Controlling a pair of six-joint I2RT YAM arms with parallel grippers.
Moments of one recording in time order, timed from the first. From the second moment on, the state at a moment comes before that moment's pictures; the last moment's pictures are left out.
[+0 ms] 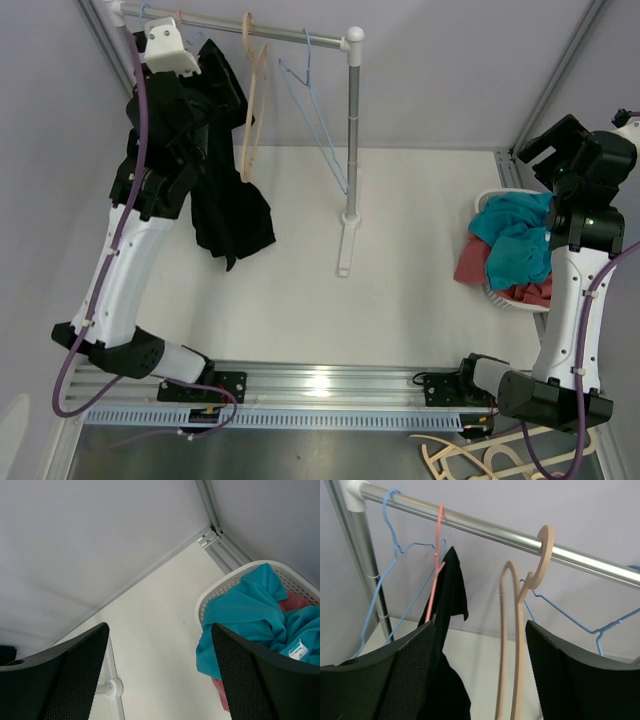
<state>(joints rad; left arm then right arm) -0.44 1.44 2.01 -0.47 -0.55 -0.12 -0.26 1.17 1.55 -0.62 0.09 0.49</state>
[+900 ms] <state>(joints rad) -0.16 1.75 2.24 -0.61 -0.43 -0.14 -0.22 1.19 1.57 -0.64 0.04 0.47</state>
